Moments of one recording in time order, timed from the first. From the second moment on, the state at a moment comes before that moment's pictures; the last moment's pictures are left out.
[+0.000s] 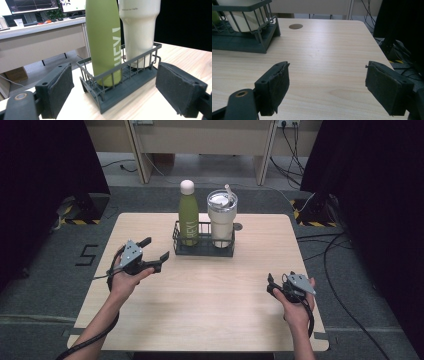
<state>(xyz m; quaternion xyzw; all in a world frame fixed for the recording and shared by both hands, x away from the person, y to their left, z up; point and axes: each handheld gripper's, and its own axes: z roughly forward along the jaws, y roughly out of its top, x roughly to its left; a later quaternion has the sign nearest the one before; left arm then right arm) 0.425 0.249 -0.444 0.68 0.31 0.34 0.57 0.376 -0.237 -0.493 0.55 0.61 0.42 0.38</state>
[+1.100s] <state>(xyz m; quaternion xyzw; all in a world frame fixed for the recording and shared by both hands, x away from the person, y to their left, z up) 0.368 0.287 -0.499 0.67 0.36 0.33 0.56 0.375 -0.236 -0.494 0.55 0.61 0.42 0.38</state>
